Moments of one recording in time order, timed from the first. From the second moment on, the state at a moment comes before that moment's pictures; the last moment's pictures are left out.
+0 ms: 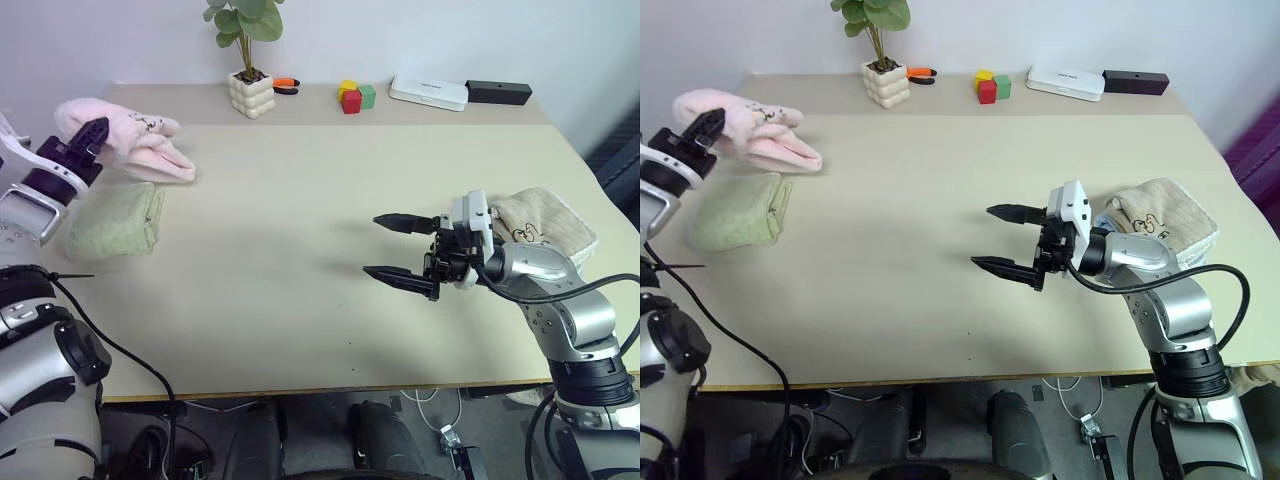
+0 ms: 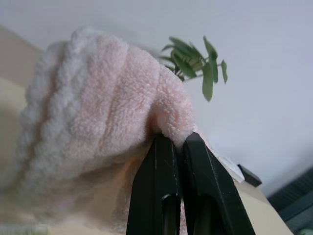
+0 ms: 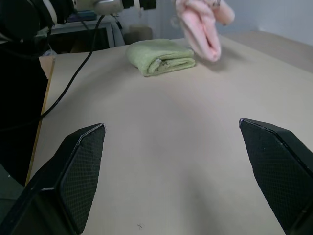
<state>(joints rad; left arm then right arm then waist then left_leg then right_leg) -0.91 0.78 0.60 0.79 -0.73 0.62 -0.64 -0.36 -0.63 -0.02 -0.25 0.60 0.43 1.06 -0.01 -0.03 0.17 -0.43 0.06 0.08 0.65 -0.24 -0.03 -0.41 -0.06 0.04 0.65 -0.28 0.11</state>
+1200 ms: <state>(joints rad) -0.12 0.48 0.92 0.07 -0.99 0.72 -0.29 -0.39 -0.65 -0.02 -0.16 0.56 0.39 1.12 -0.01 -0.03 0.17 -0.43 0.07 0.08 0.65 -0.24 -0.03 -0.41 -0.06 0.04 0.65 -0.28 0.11</state>
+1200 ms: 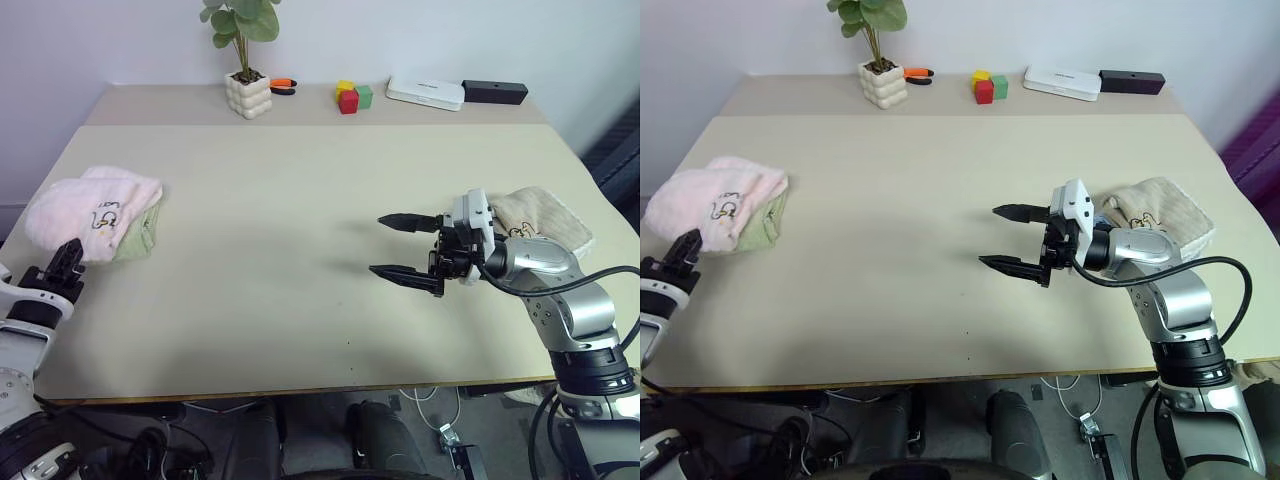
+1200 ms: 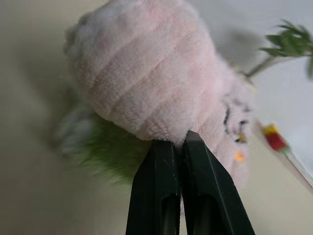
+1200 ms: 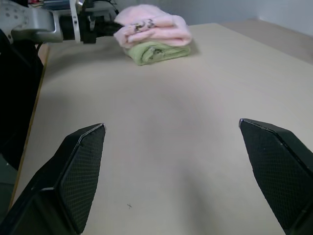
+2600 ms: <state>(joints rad) -0.34 0.69 0.31 -0.04 -0.87 0.60 -1.01 -0.37 -0.67 -0.15 -0.16 0.63 0.40 1.12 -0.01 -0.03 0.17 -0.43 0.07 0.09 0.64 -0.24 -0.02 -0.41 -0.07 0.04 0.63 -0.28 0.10</state>
